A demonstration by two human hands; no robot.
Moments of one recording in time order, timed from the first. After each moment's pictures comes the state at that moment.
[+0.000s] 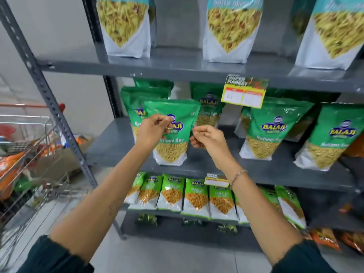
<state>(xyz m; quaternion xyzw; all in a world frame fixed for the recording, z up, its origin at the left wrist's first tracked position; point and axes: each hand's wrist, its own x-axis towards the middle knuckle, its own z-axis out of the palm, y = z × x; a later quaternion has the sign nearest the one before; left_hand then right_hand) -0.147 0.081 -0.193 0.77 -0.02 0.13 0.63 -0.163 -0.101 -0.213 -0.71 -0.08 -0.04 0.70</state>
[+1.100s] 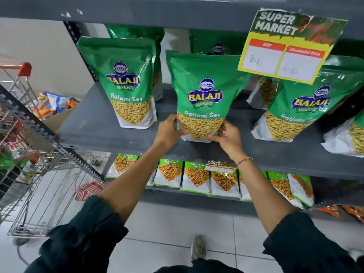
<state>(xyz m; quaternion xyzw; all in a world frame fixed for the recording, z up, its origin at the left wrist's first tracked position) -0.024 0.028 -0.345 0.86 0.03 -0.01 0.51 -0.027 -0.184 -0.375 -0.78 0.00 -0.01 0.63</state>
